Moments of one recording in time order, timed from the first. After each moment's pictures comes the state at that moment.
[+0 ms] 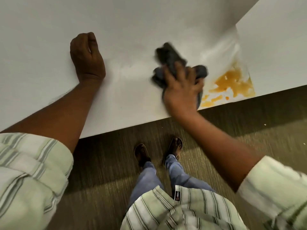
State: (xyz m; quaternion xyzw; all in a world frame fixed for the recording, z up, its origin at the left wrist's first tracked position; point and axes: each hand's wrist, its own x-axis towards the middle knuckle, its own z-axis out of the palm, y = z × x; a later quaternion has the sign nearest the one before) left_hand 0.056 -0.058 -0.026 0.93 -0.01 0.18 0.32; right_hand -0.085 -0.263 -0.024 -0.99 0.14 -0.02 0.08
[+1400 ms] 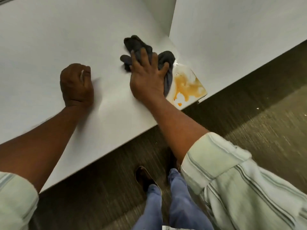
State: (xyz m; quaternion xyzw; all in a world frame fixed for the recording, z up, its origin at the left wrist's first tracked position) left_hand 0.059 -0.173 -0.030 0.93 -0.19 0.15 0.28; right_hand -0.019 -0.351 -0.038 -0.97 0.21 -0.04 0.10
